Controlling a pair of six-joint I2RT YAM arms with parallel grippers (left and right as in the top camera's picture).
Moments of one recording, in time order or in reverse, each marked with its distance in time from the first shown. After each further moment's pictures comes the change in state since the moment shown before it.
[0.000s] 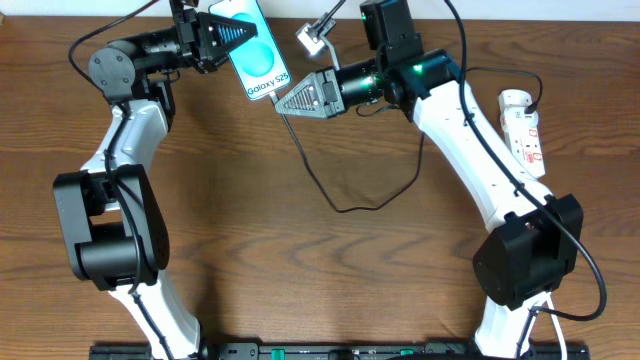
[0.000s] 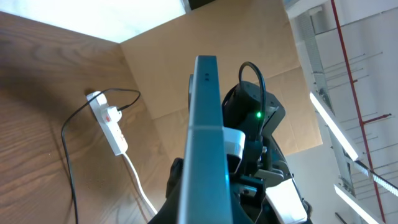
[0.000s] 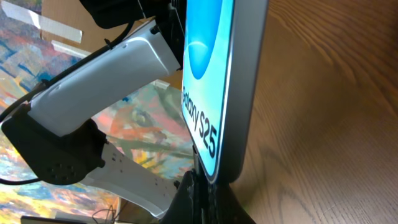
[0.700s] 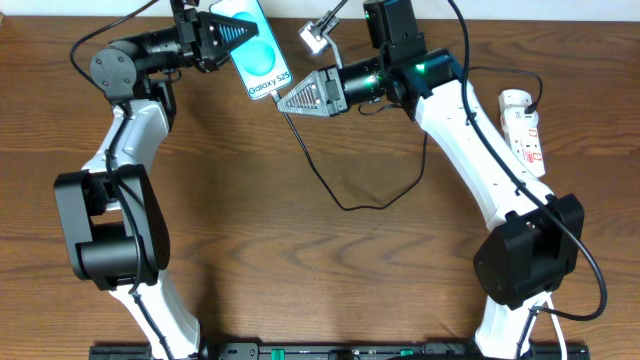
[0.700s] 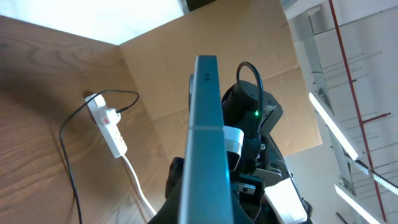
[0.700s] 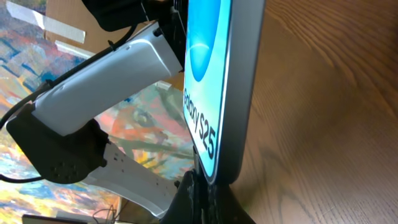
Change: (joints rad) left arm -0.008 0.000 0.000 0.008 -0.011 0.000; right arm -0.007 0.000 -0.003 0.017 -0.011 0.004
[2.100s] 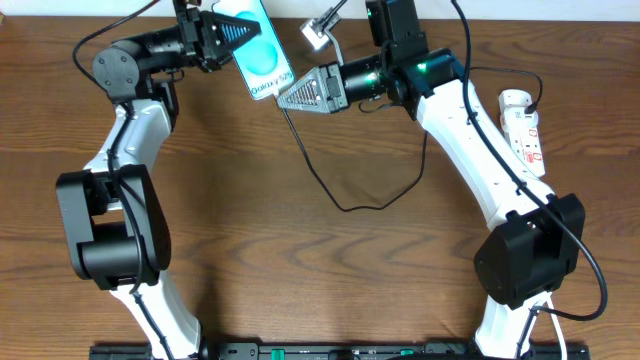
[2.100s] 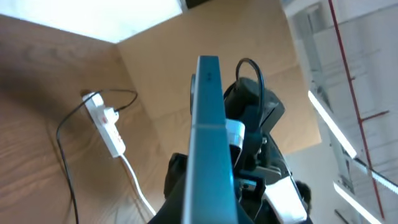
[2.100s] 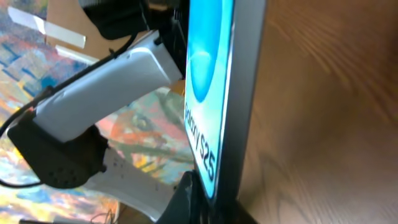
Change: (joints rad) left arm -0.011 0.000 0.000 0.001 -0.003 0.000; right arm -0.005 0.000 -0.001 0.029 0.005 0.027
